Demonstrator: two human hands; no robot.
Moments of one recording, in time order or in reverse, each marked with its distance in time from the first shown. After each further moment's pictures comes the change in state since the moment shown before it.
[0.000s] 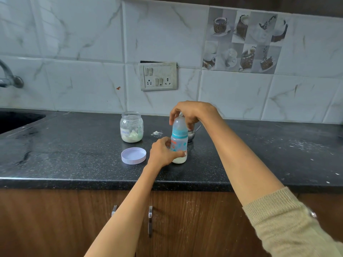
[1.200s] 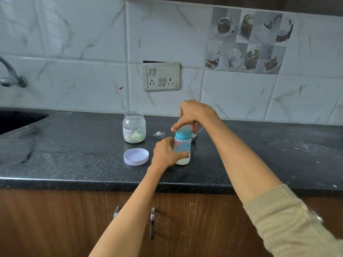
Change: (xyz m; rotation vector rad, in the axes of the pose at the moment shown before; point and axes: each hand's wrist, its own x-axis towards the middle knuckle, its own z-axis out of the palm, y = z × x) left_hand 0.002 0.005 0.000 0.064 0.014 0.021; right_hand 0.010 0.000 0.008 0.022 0.158 0.147
